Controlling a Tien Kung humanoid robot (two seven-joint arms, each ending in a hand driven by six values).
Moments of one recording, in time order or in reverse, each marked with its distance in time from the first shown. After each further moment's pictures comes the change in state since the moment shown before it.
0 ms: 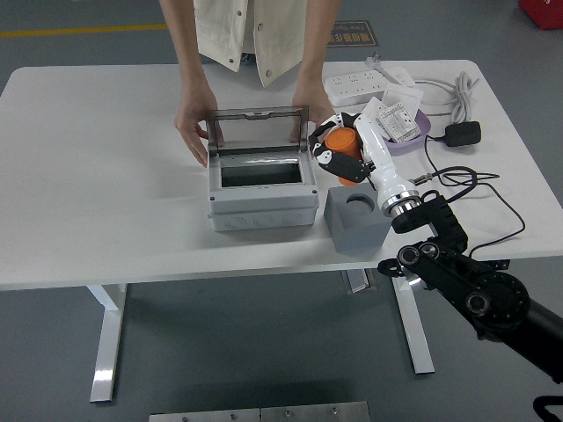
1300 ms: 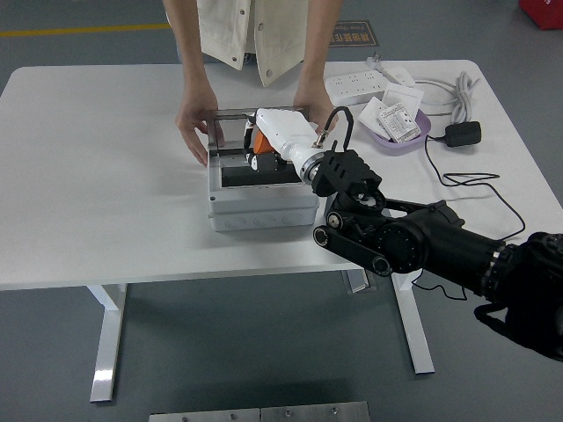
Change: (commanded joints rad) left arm 0.001 0.021 -0.032 0.000 0.034 -0.004 0.041; right arm 0.465 0.254 -0.476 -0.516 -0.225 0.026 -0.265
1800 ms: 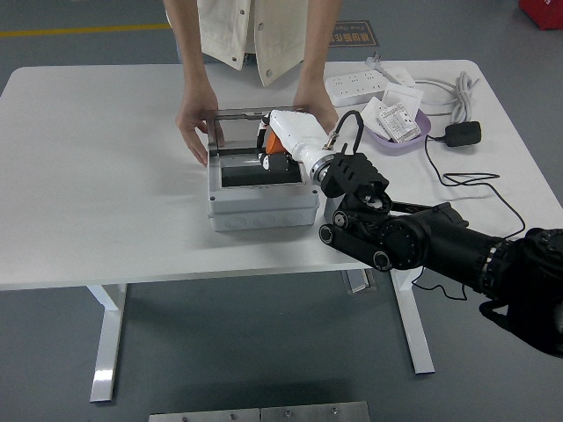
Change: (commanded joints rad) left arm -0.015 0.001 -0.004 0.000 0.011 0.000 0.008; right arm 0.008 0.000 -0.083 -0.040 0.131 -0.054 0.082
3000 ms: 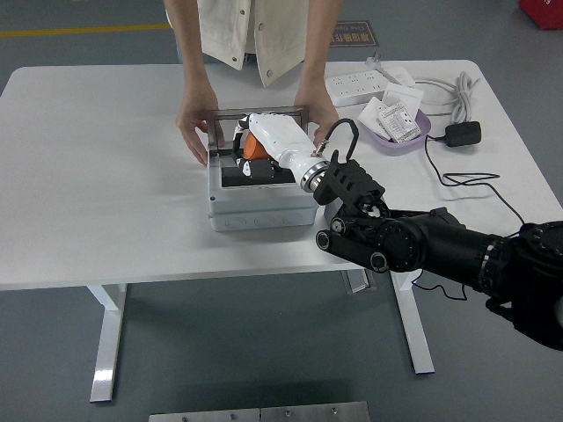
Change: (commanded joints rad) left arm -0.012 -0.004 -0.044 0.000 0.061 -0.006 0.028; right arm 0.034 0.000 -0.139 0.003 0.139 -0.092 0.165
